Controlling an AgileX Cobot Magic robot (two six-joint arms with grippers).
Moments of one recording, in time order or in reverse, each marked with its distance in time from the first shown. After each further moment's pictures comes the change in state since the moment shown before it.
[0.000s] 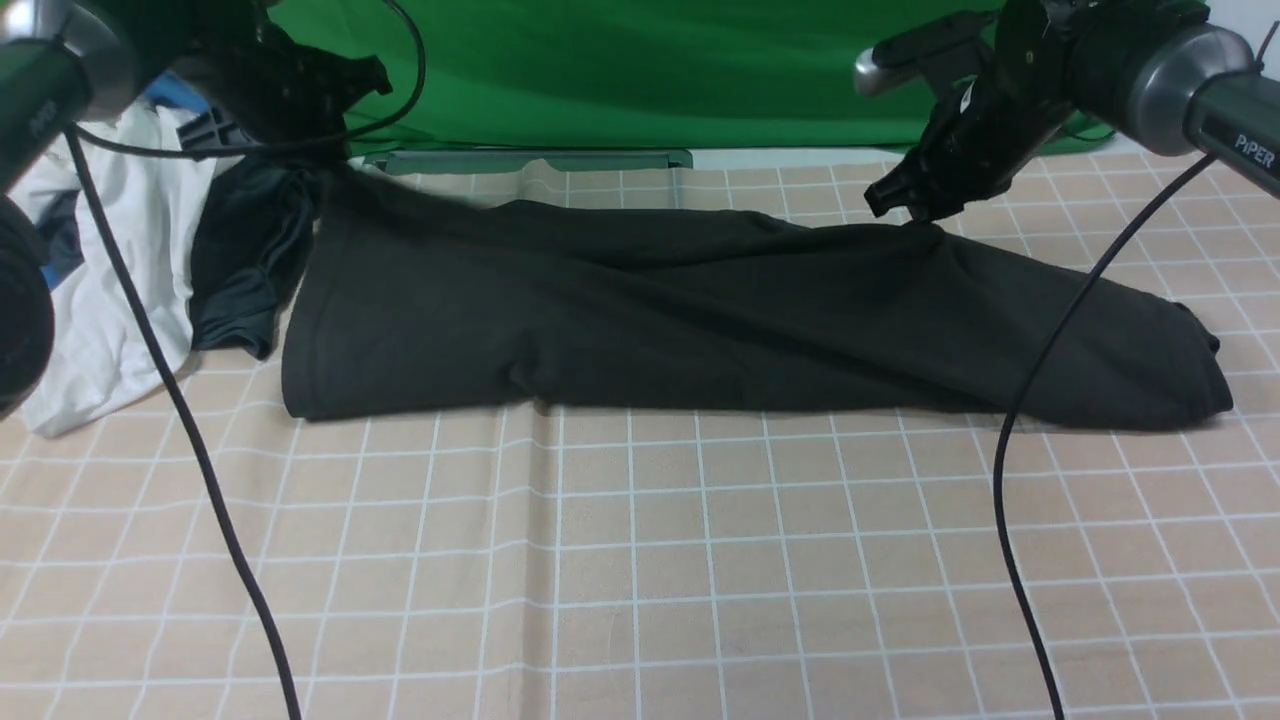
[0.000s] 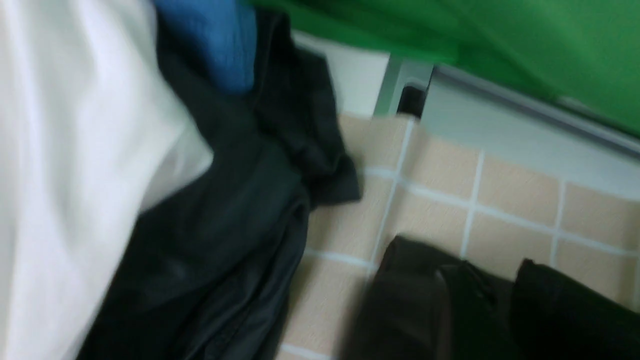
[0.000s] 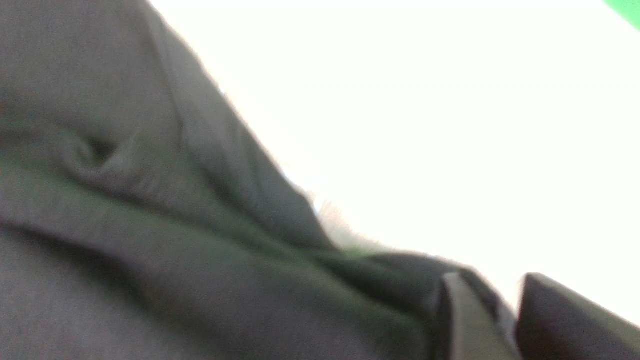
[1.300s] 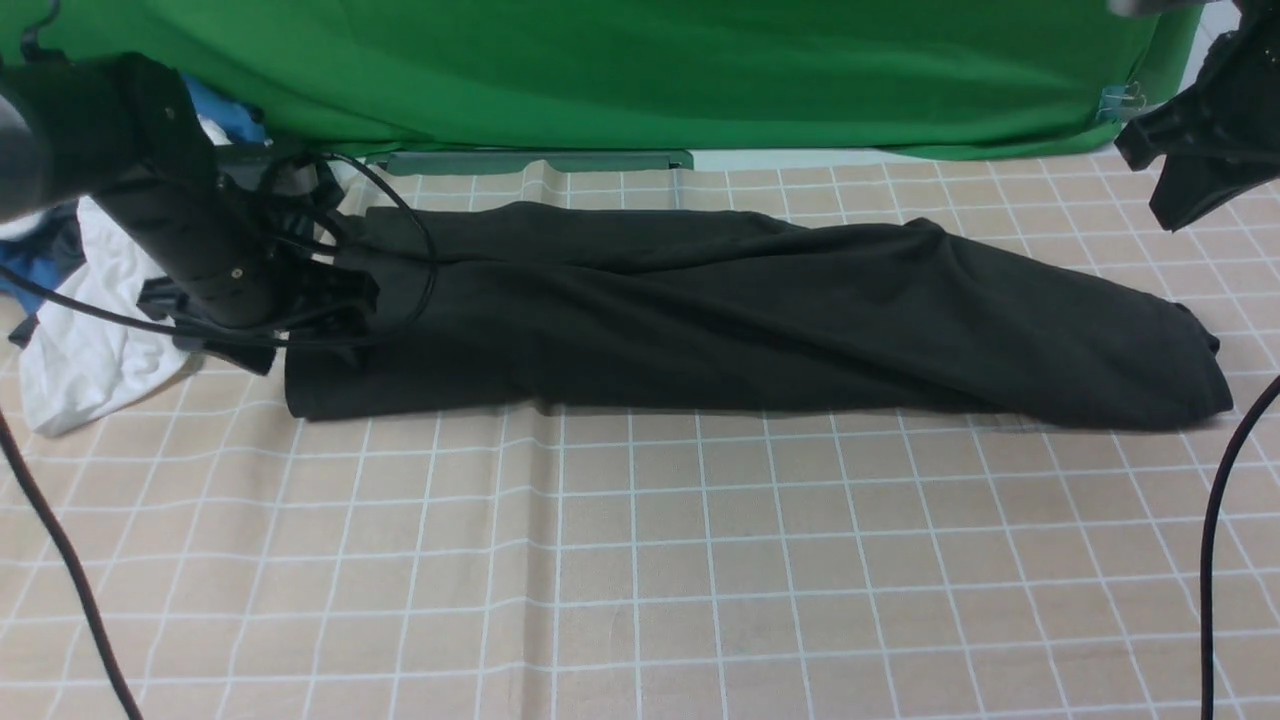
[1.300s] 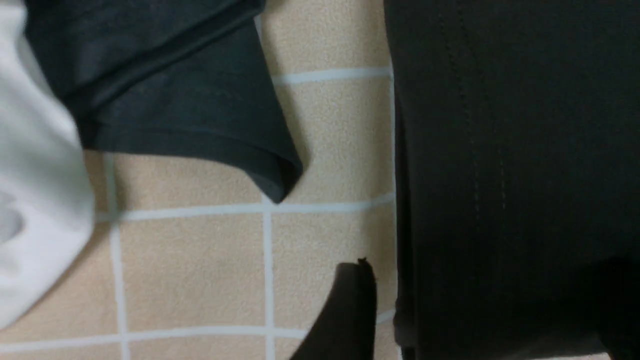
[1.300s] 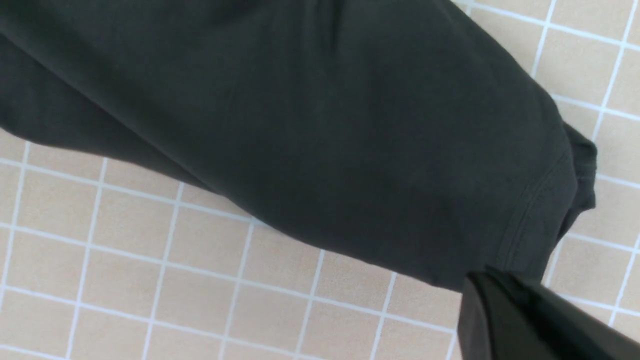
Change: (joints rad) right arm -0.184 -0.474 0.300 0.139 0.437 -0.082; left arm 0.001 -0.299 0.669 -0.103 0.041 0.430
